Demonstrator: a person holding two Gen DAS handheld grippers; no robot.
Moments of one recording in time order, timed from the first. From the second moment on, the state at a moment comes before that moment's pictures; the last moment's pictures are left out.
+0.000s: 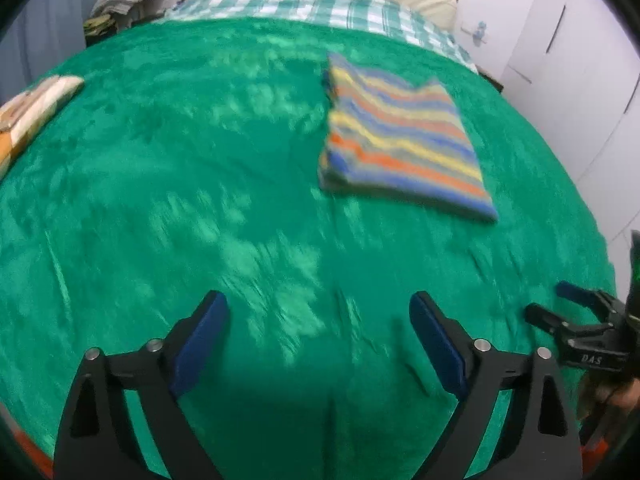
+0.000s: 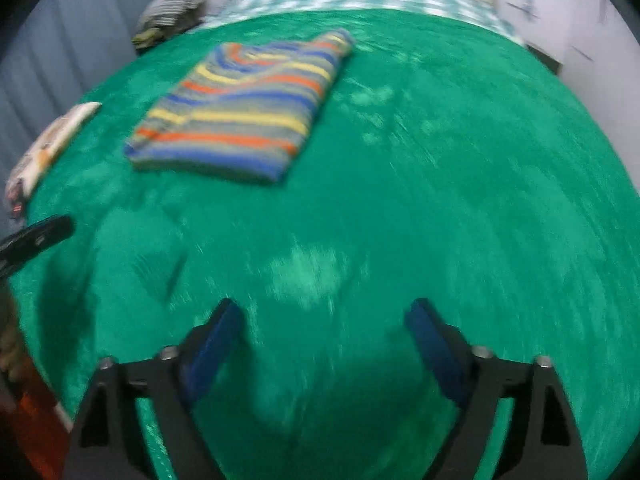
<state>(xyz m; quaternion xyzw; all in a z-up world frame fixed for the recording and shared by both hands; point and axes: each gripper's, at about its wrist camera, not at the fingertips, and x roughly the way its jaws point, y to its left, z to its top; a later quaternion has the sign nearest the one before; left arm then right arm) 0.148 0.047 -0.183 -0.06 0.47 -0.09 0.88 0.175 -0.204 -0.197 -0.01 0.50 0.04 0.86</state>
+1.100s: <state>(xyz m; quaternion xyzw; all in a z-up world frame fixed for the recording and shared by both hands) 0.336 0.055 -0.158 -0.11 0.47 -0.17 0.86 0.300 -0.249 -0.161 0.23 0.43 0.14 0.86</state>
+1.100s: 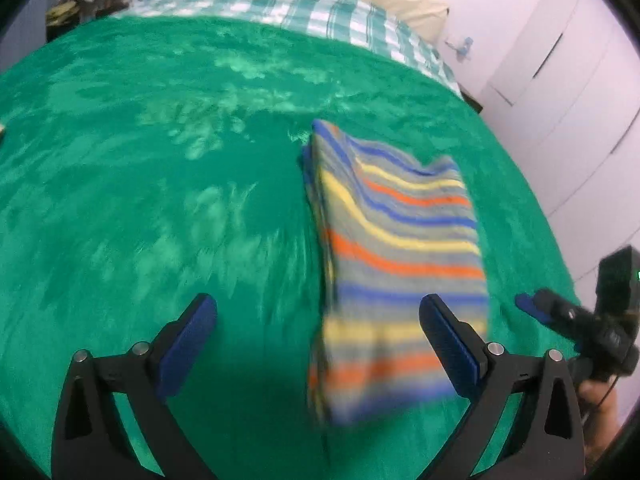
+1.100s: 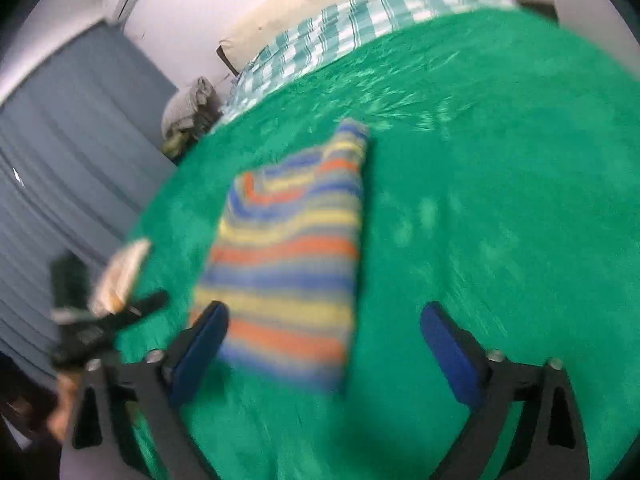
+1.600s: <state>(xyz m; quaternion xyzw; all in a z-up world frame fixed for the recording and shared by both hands) 0.372 0.010 -0.167 -0.07 0.47 -0.19 0.86 0.395 -0.182 -0.197 0.18 0.45 0.15 0.86</state>
